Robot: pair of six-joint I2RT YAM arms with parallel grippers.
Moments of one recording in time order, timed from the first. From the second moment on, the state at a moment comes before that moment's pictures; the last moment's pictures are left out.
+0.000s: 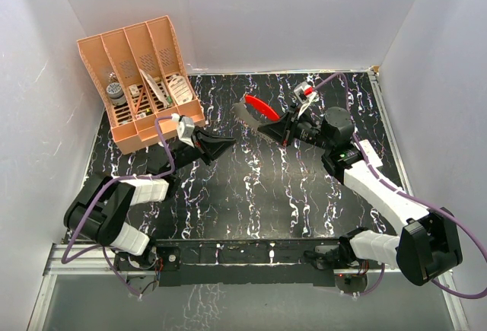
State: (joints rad) left arm -0.43 1.48 0.43 1.45 0.71 -0.51; right arm 0.40 1.17 0.79 0.41 -0.68 0.40
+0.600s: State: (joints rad) left arm -0.43 1.46 0.44 1.46 0.77 -0.55; right arm 0.40 1.18 0.79 0.45 -0.68 0.43
